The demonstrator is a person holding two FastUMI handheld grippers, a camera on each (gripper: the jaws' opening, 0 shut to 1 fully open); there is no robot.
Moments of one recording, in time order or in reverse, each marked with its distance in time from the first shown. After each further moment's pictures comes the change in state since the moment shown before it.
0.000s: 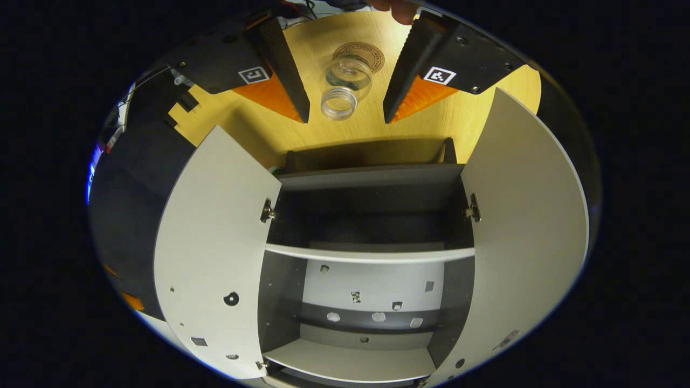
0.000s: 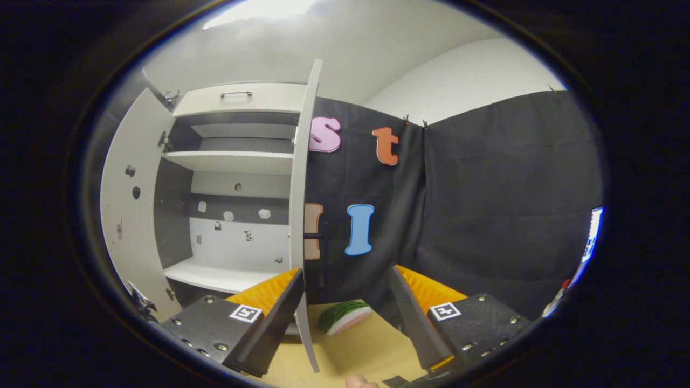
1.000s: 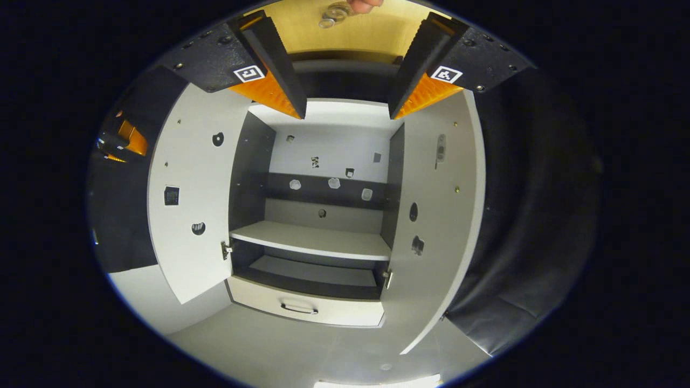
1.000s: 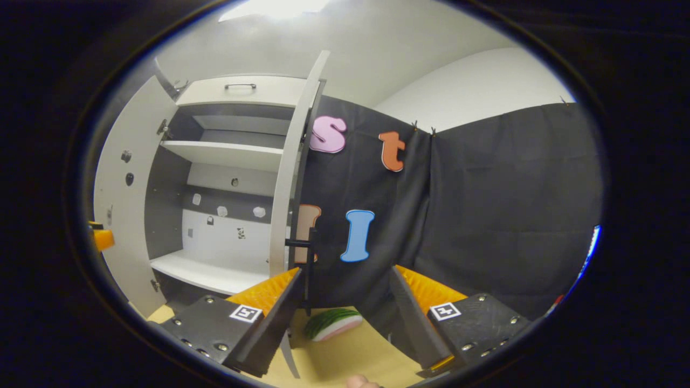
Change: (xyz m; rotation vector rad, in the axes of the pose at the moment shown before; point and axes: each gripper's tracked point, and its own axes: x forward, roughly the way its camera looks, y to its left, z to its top) left arm -0.146 0.035 0.245 -0.037 -0.491 0.254; right arm 0.042 -0.006 0.000 -0.072 -0.014 0.021
